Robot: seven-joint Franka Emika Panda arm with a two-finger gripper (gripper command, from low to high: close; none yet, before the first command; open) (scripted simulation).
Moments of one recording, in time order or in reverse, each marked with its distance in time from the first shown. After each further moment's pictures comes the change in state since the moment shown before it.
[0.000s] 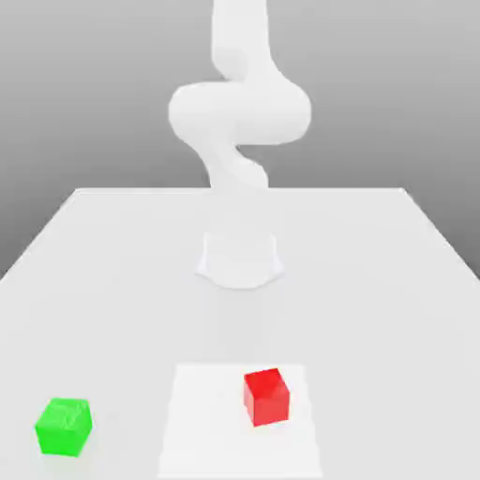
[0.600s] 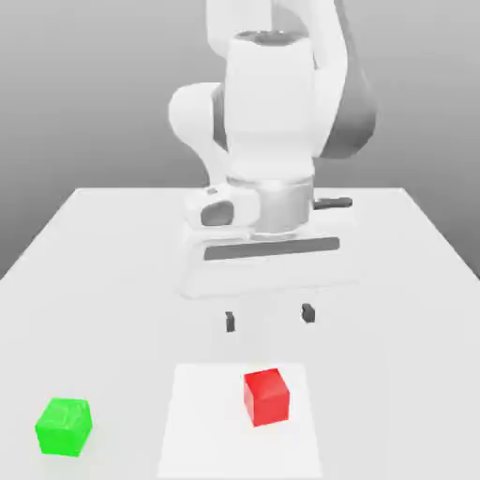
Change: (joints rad) arm 0.070 0.663 0.004 -0.350 0.004 0.378 -0.162
